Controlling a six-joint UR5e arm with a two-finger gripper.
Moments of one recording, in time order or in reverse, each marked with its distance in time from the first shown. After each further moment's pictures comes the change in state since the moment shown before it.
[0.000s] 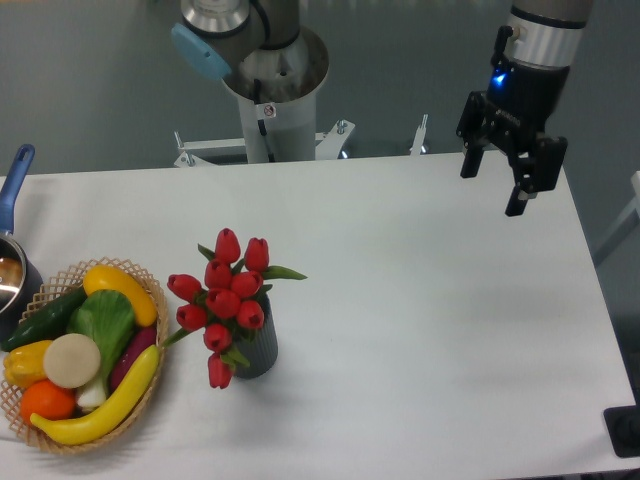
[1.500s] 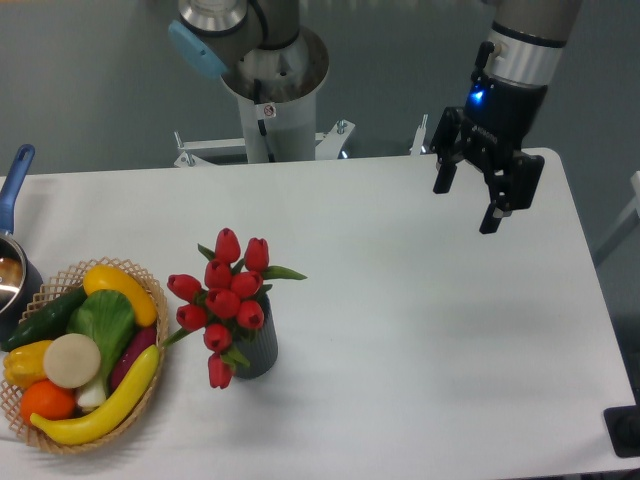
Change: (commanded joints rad) arm -0.048 -0.018 -0.008 0.003 -0.058 -0.097
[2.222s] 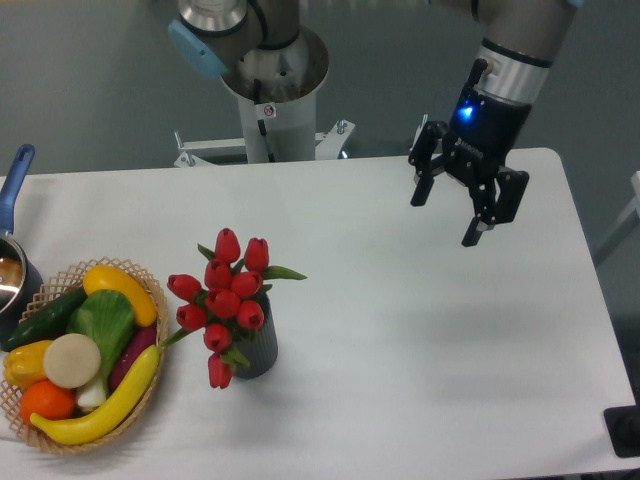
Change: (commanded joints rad) arm -0.002 0.011 -0.132 0.093 -0.167 -0.224
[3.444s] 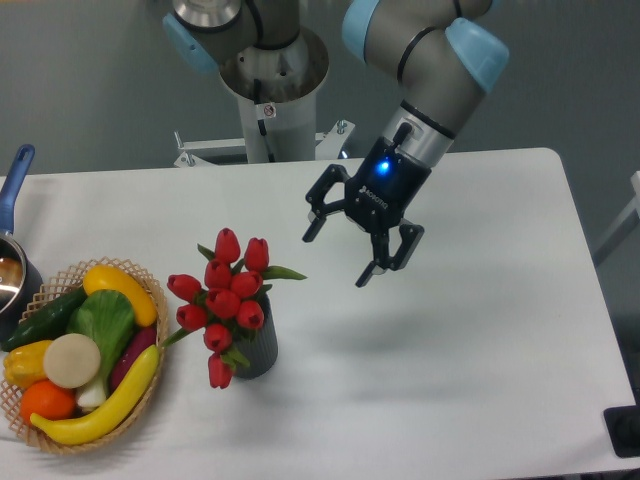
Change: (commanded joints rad) arm -0.109 -0.012 -0.200 0.091 -0.250 -0.269
